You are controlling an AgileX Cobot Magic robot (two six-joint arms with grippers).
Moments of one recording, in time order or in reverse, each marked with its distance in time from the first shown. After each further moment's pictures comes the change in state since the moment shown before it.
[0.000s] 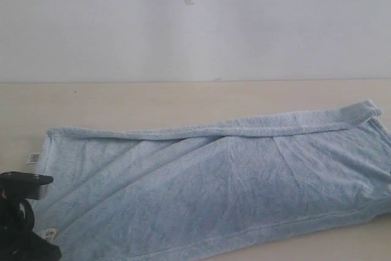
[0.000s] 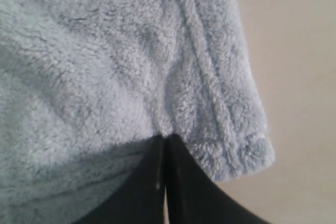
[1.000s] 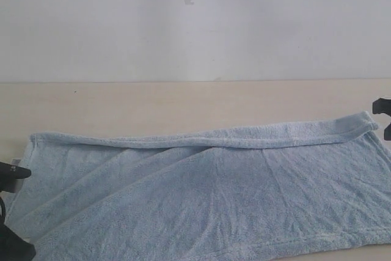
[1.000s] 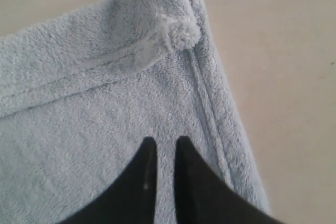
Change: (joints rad) left arm -0.002 -0.134 0.021 0.195 0.040 -0.132; right arm 0.014 -0.042 -0.158 0.564 -0.042 -0.387
